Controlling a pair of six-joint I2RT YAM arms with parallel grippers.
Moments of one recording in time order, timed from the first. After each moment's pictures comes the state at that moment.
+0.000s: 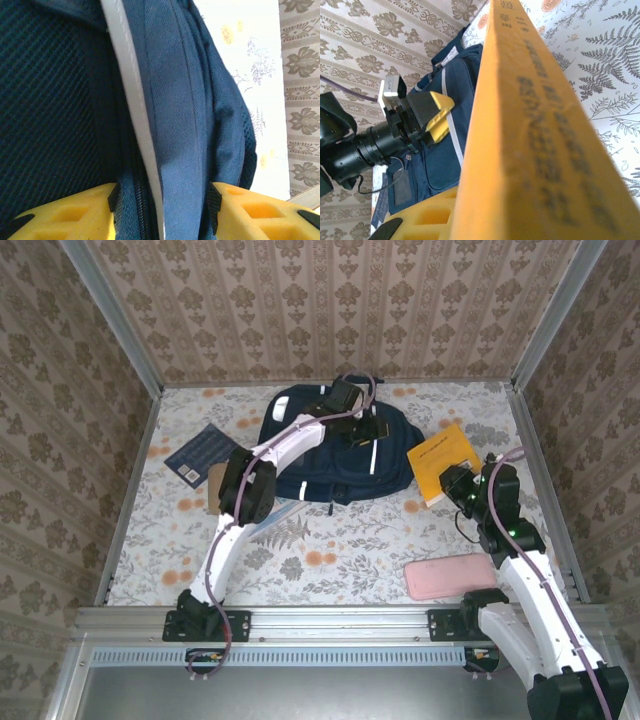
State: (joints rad) left arm -0.68 2.46 2.18 -0.51 0.46 -0.71; right arm 0.06 0.75 0.61 -0.35 -0.11 0.89
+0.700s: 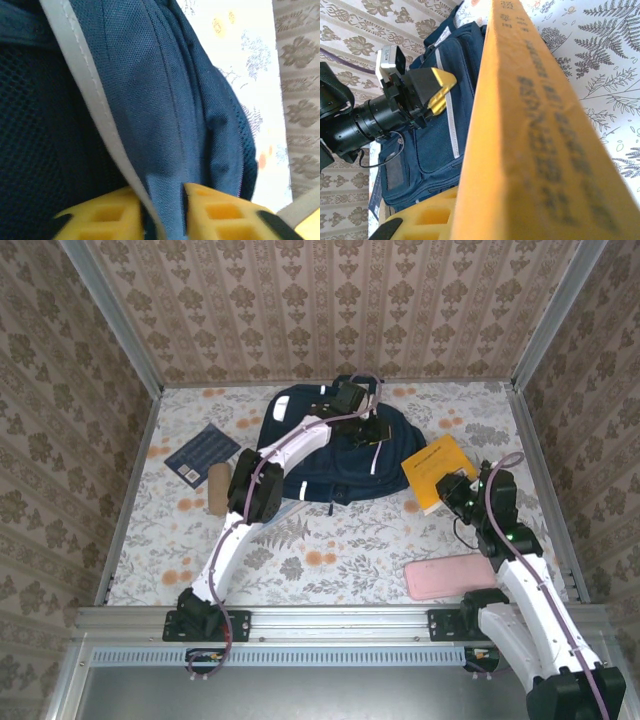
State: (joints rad) left arm -0.69 2.55 2.30 -0.54 0.48 -0.67; right arm 0.05 0.72 0.56 -0.36 -0.17 0.89
